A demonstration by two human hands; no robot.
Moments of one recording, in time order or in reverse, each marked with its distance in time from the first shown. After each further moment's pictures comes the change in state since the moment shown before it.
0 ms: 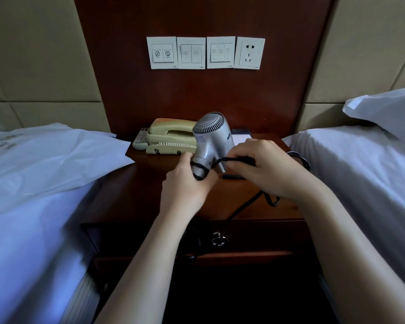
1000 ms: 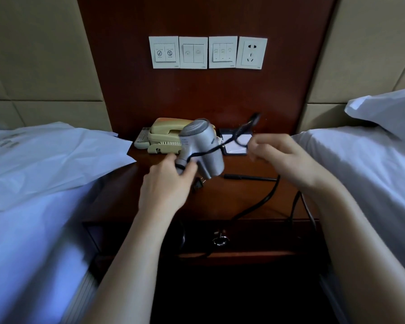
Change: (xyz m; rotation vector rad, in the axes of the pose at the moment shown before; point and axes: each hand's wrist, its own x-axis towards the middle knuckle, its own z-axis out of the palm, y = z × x) left_hand 0.007 -0.012 -0.025 0.182 0.041 -0.072; right_hand -0.006 0.012 -0.013 0.469 0.071 0.145
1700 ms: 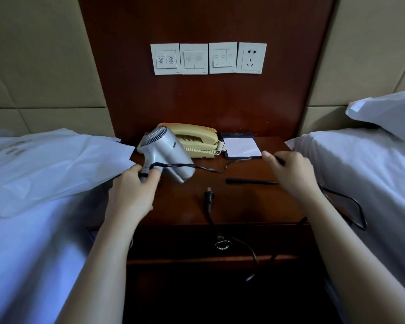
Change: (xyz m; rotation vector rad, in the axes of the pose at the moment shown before) left_hand 0.005 -0.038 -0.030 -0.141 0.062 -0.178; right_hand 0.005 0.077 0.001 -0.531 0.418 0.277
